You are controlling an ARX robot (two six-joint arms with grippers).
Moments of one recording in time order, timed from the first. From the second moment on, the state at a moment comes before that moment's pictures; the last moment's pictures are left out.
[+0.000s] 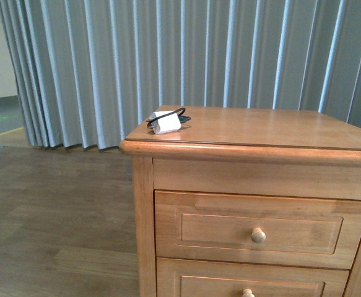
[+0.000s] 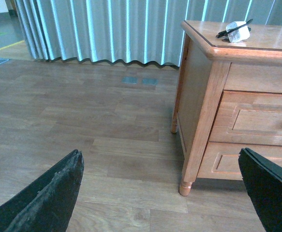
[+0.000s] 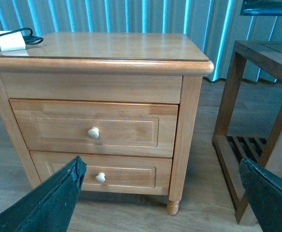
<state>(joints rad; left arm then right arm) 0.00 0.00 0.01 -0.01 0.00 0.00 0.00 0.00 0.01 0.00 0.00 -0.01</state>
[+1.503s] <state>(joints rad) 0.00 0.00 0.01 -0.01 0.00 0.00 0.00 0.00 0.01 0.00 0.00 -0.01</state>
